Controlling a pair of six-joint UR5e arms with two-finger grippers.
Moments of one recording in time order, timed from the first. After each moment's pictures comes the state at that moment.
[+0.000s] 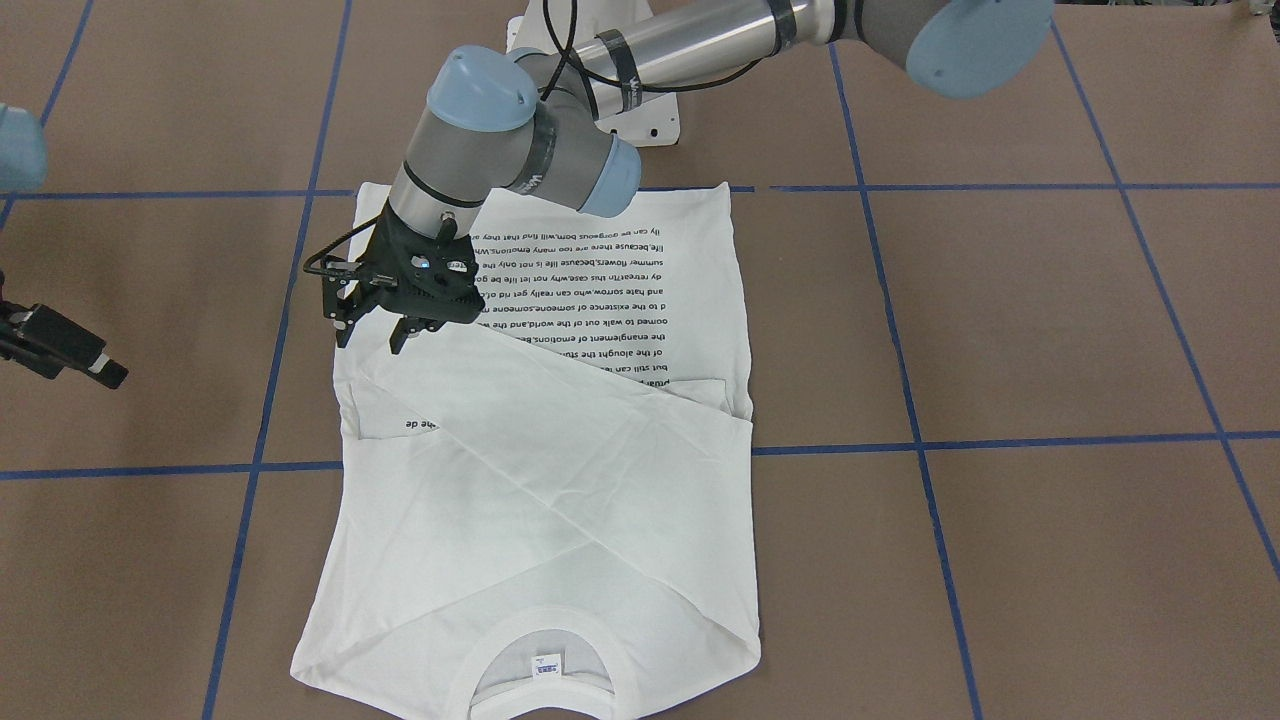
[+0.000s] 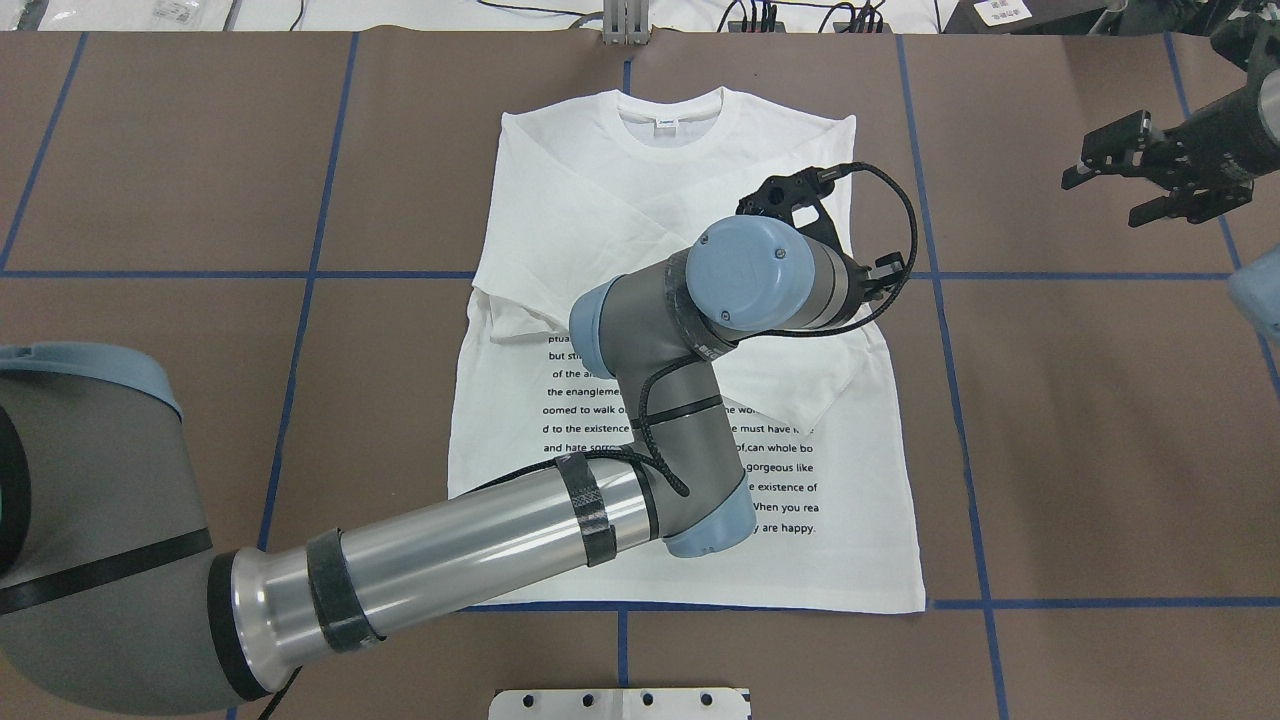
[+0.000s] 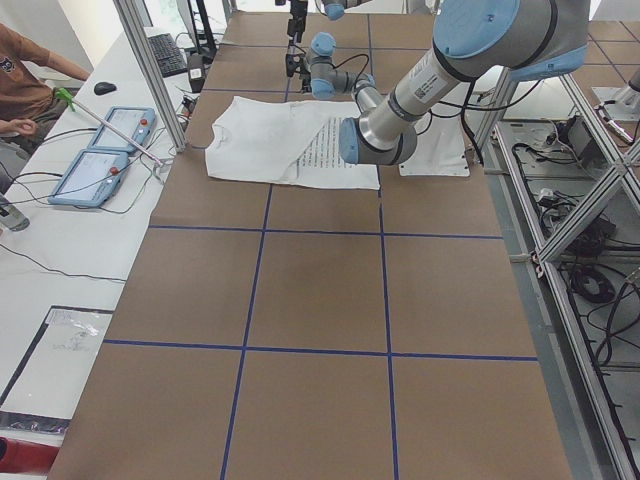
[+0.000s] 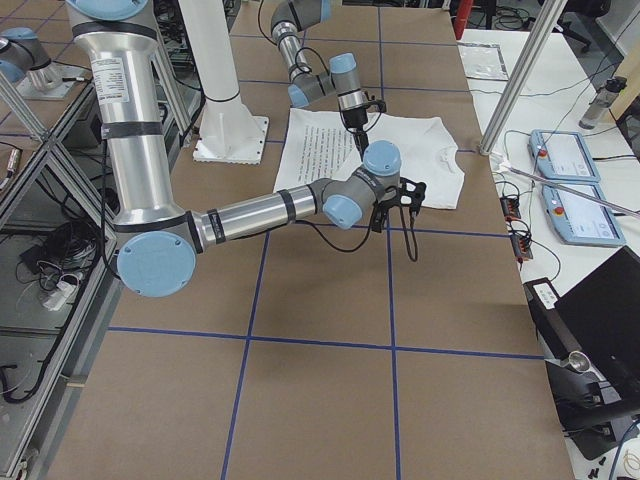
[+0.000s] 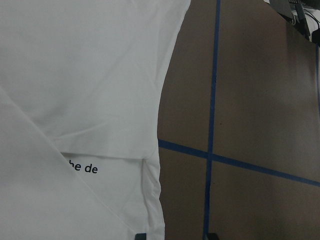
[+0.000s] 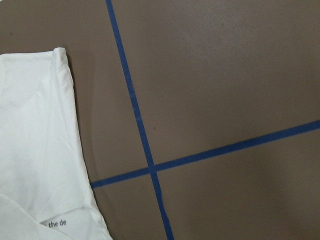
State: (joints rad) left arm -0.47 -2.73 -1.08 -2.28 -1.71 -1.59; right arm 1.13 -1.48 1.76 -1.03 2.34 1.19
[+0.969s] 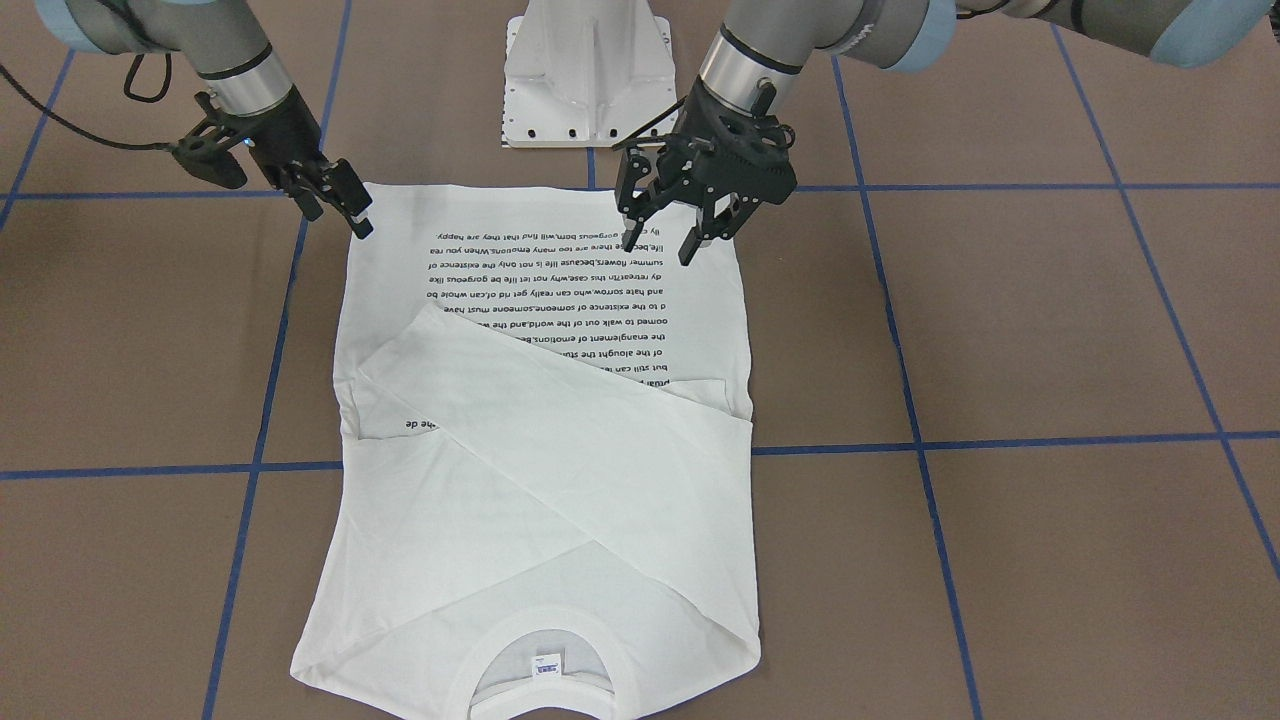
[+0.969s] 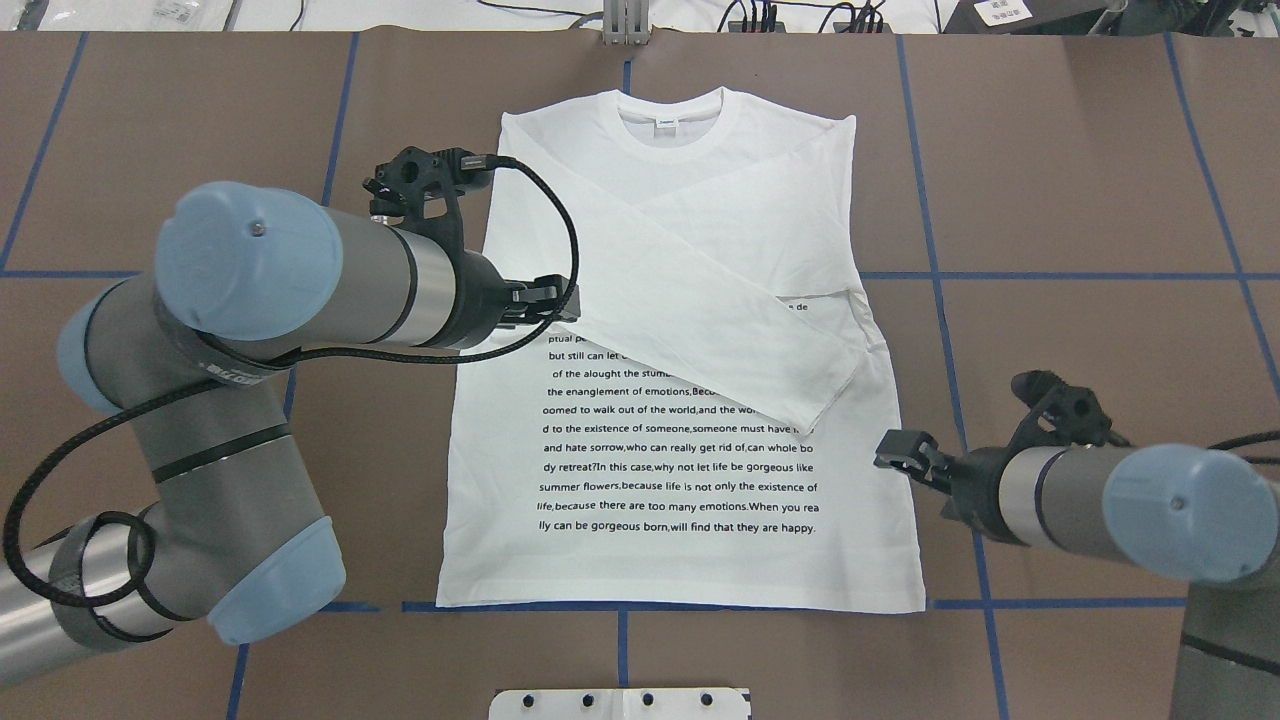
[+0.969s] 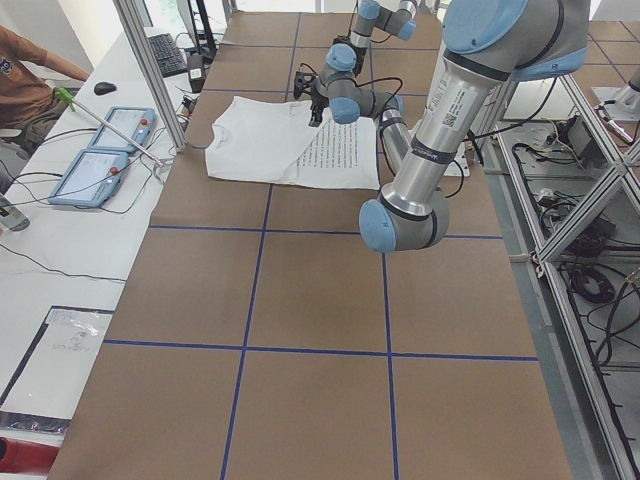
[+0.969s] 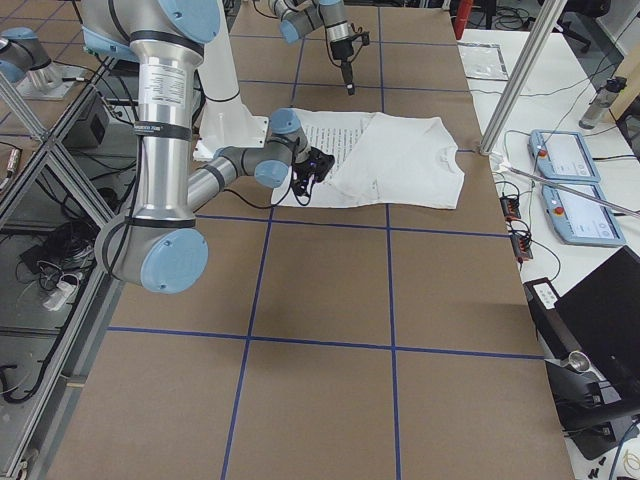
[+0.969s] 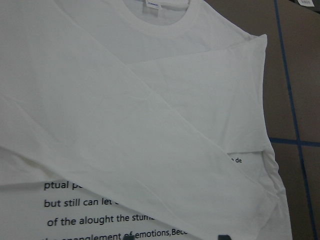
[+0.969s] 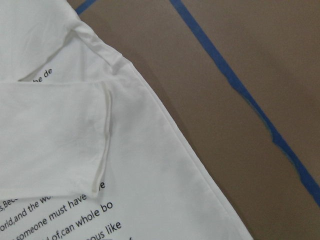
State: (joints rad) left arm -0.57 -2.11 -1.97 -1.84 -1.77 -1.31; right arm 0.31 -1.66 2.14 -1.09 1.57 1.99
